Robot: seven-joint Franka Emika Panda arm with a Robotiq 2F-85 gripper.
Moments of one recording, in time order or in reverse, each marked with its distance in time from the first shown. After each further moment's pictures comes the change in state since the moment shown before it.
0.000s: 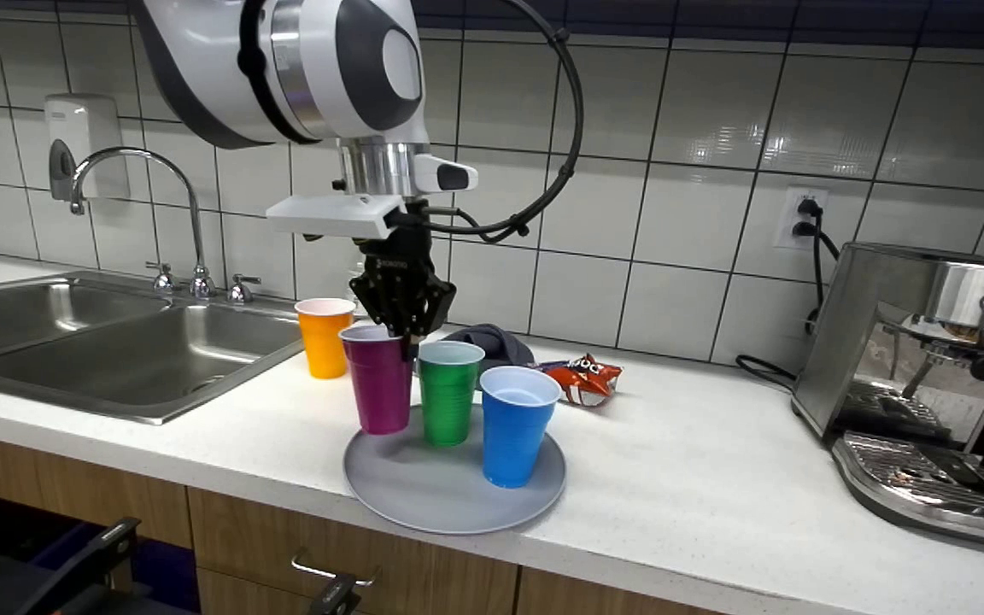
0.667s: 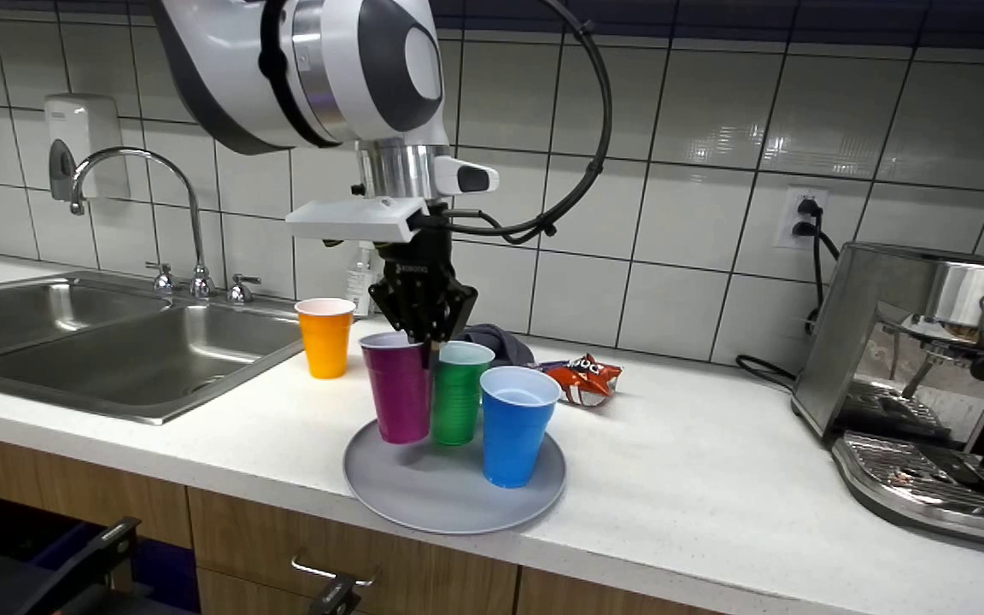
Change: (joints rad) arm -0.051 0.002 -0.008 0.000 -0.050 -0.002 0.000
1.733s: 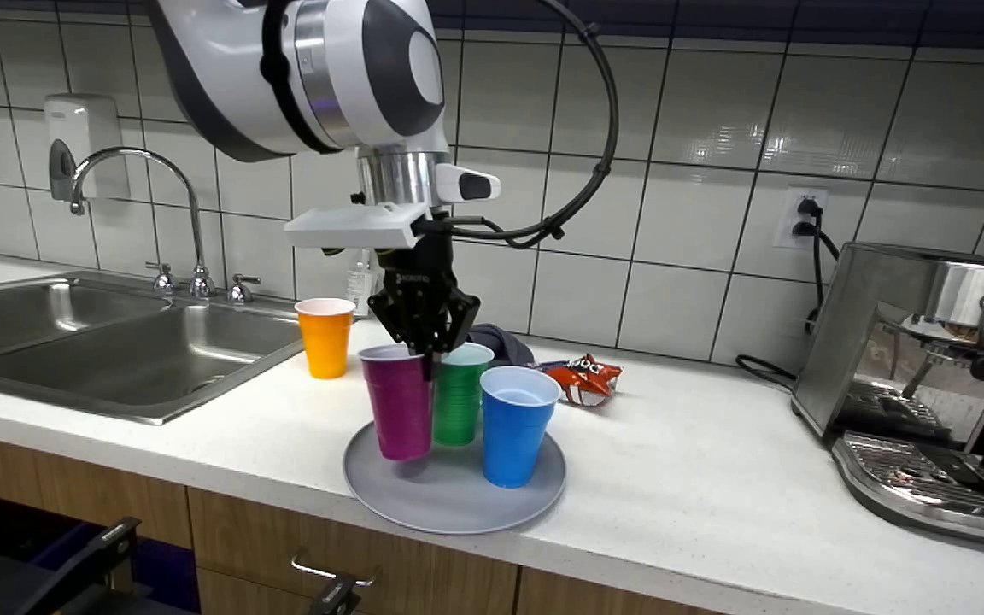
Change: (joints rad) arm -0.002 0.002 -0.015 -0.014 -0.045 -0.020 0.000
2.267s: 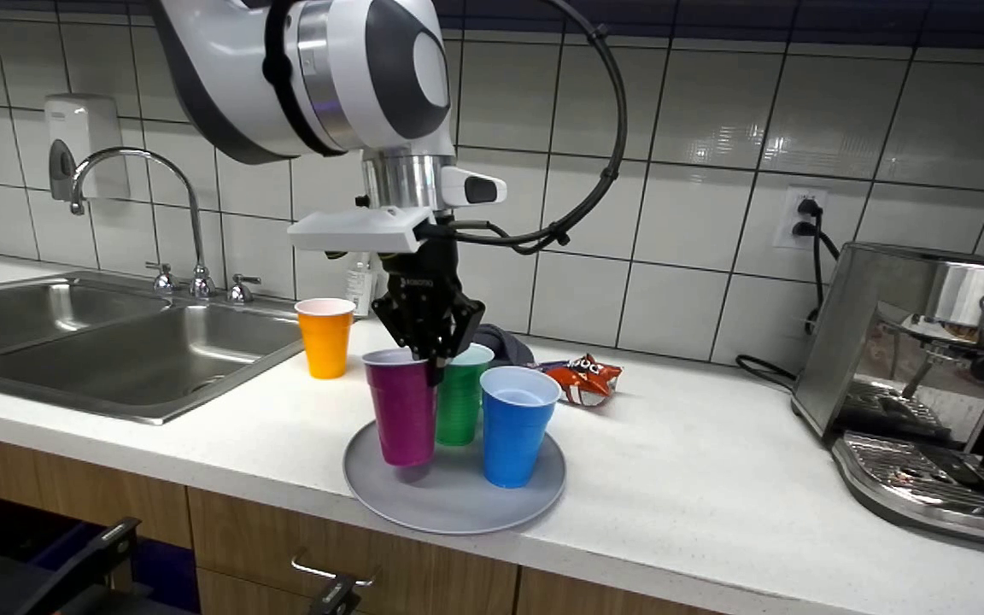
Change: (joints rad) arm -0.003 -0.002 -0.019 -0.009 0.003 0.003 0.002
